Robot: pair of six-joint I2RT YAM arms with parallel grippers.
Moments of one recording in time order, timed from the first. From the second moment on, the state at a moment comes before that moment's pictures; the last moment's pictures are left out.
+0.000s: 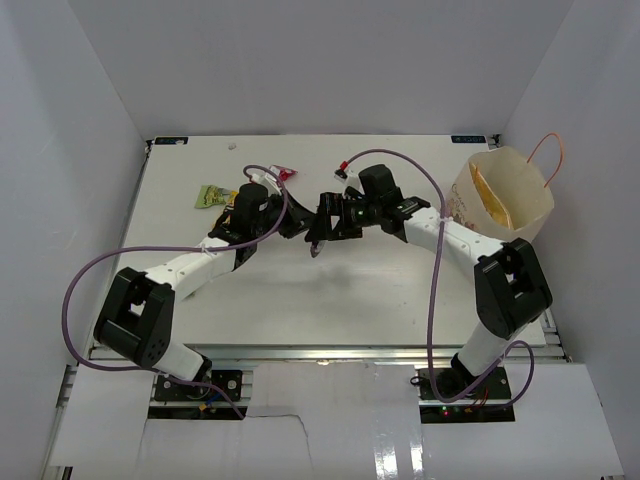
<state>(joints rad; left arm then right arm) -0.49 1.48 0.89 0.23 0.36 -0.97 0.61 1.67 1.22 -0.22 -0.60 0.48</state>
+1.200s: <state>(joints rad) -0.44 1.08 1.02 -0.16 -0.02 -0.64 0.27 1.43 1.74 -0.60 -0.74 -0.38</state>
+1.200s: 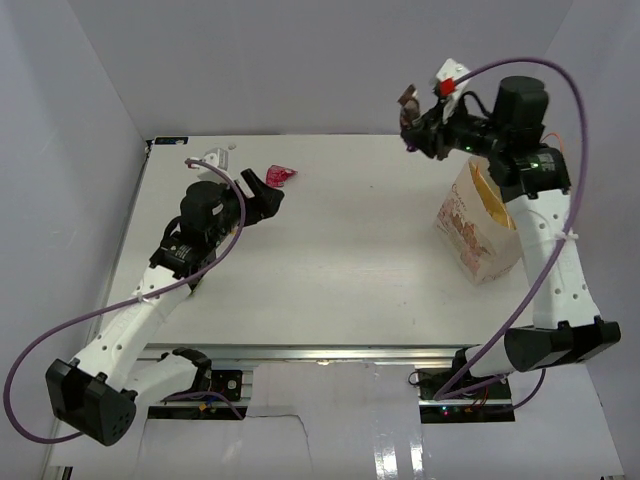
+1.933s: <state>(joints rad) -0.41 1.26 0.89 -0.18 -0.10 -0.42 -0.27 1.54 1.76 -0.94 -0.43 -0.64</state>
